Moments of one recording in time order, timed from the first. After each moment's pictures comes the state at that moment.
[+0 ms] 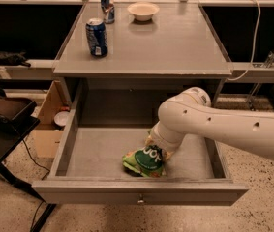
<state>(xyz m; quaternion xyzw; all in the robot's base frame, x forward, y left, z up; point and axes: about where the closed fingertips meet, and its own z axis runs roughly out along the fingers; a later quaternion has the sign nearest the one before) 0.534 -0.070 0.617 -0.94 0.33 -0.07 0.12</state>
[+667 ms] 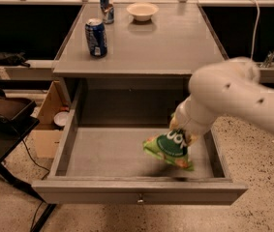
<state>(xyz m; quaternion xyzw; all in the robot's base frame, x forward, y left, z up) 0.519 -0.121 0.718 -0.92 0.37 -0.10 0.12</state>
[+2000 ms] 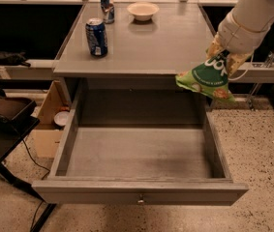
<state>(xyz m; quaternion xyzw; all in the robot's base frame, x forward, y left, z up) 0.606 -0.218 0.904 -0.91 0.39 -0.12 0.11</state>
